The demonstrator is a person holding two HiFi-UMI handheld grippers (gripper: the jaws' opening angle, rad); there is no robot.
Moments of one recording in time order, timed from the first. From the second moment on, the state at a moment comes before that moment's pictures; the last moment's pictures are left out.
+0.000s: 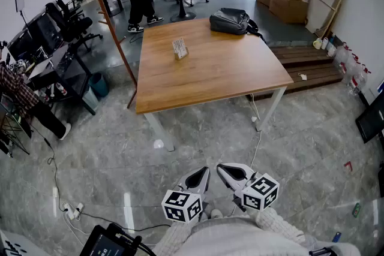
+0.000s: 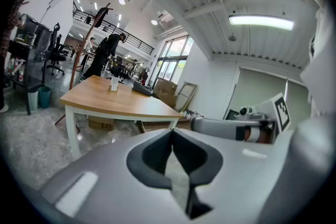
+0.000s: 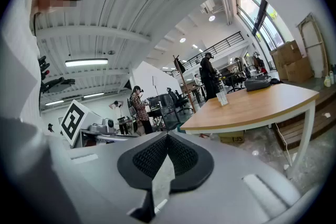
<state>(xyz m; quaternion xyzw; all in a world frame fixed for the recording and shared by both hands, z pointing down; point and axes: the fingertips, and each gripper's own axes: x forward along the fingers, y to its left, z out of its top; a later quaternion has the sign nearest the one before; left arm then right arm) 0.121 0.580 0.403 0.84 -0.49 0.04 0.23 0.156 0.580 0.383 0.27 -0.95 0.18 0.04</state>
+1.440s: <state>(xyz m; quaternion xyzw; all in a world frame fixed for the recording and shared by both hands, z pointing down) 0.004 0.247 0.409 0.85 -0.47 0.05 0.22 0.043 0.244 0.389 0.30 -0.94 0.16 0.04</state>
